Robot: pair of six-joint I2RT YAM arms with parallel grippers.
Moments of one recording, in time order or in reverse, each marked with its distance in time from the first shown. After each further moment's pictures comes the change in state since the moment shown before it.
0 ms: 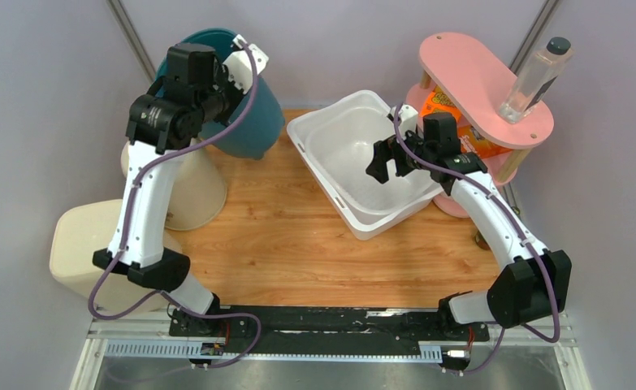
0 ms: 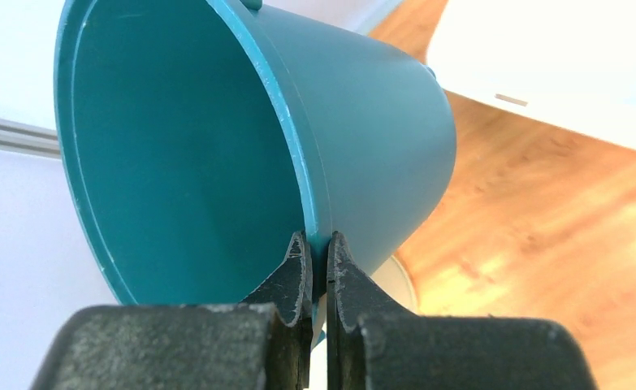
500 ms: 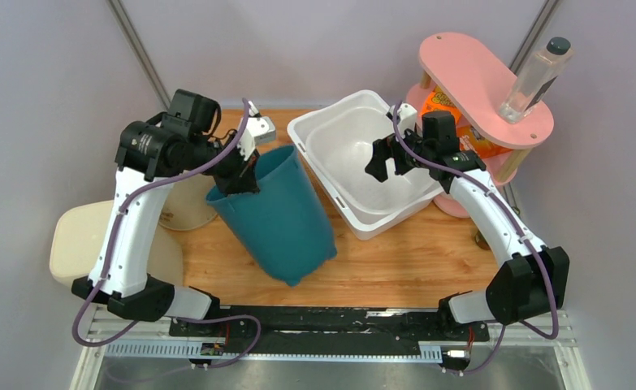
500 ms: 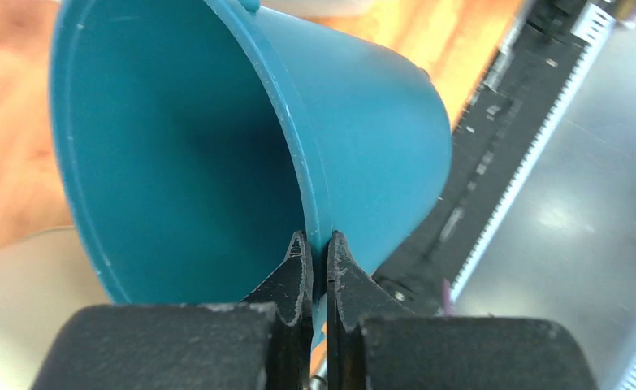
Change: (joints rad) left arm 0.004 -0.218 -0.245 -0.415 0.668 -0.058; right arm 0.000 0.023 0.020 0.003 -0.006 0.003
